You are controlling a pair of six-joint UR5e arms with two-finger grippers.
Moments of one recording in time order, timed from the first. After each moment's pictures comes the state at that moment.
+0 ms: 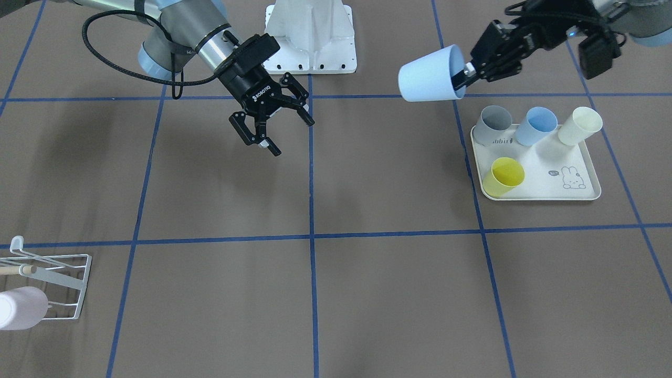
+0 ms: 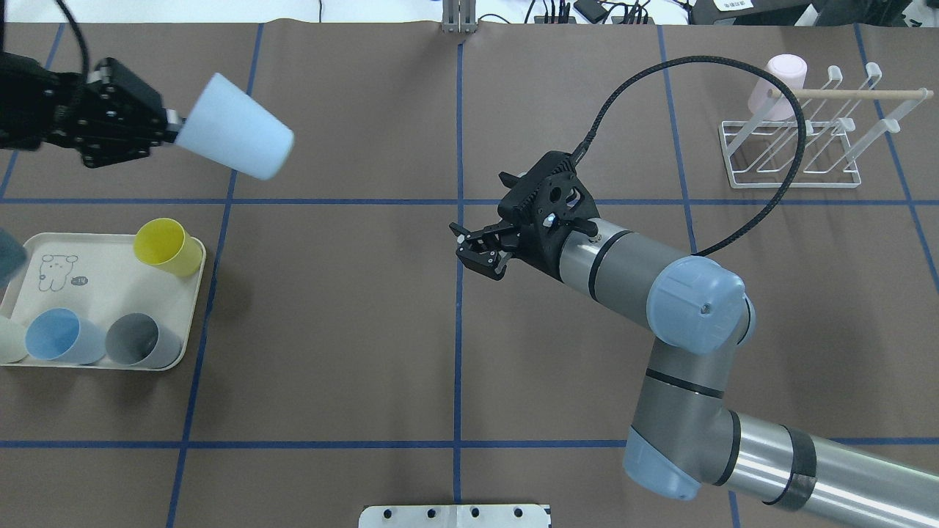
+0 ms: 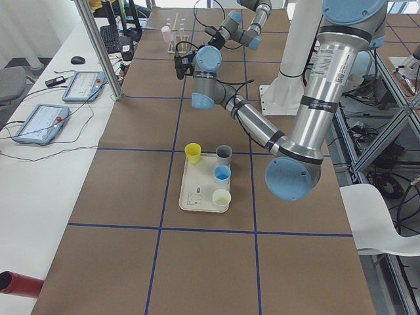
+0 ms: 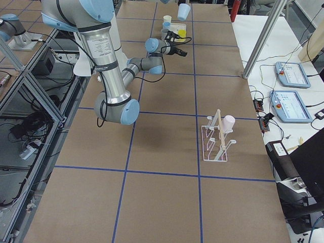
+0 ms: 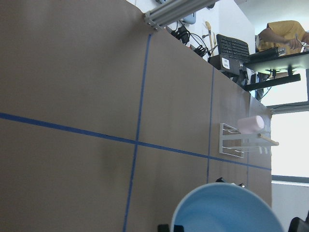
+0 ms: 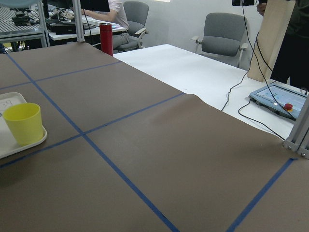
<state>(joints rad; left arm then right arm) -0.93 -1.88 -1.96 -2.61 -2.23 -1.90 0.42 -1.12 1.77 -0.59 1.34 0.42</state>
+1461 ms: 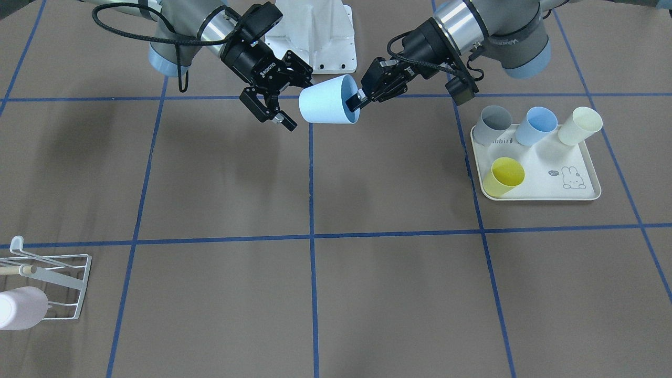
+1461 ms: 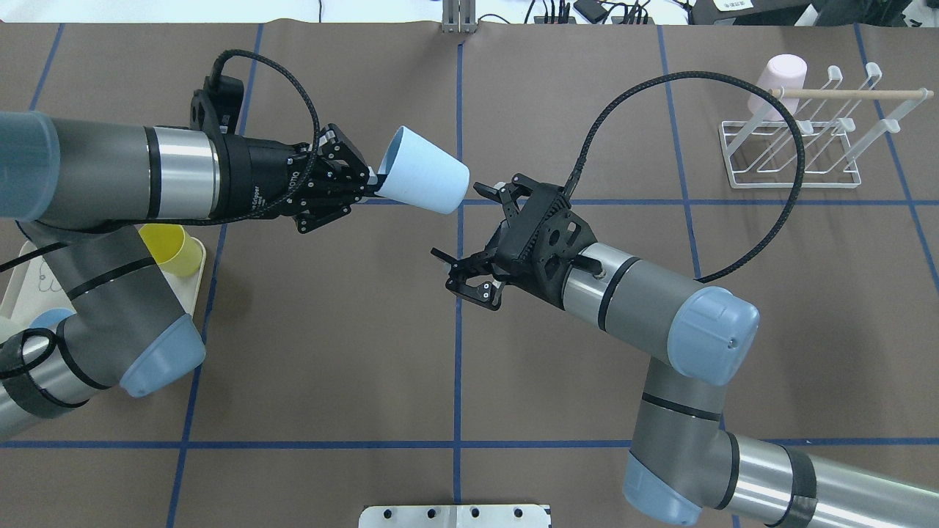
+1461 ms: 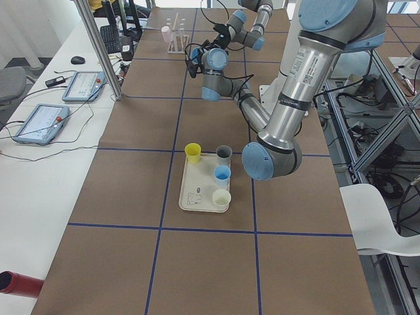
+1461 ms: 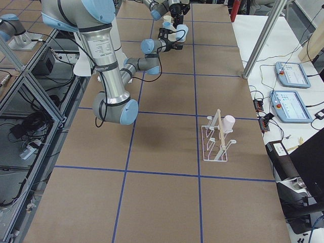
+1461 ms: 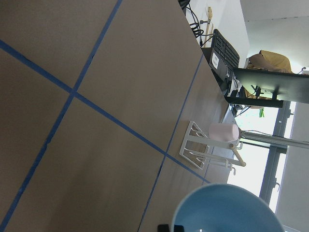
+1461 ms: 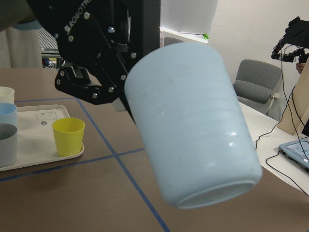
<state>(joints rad) -0.69 -2.00 -1.84 -2.61 -1.97 -2.05 0.39 -1.13 1.78 -0.45 1.34 0.21</state>
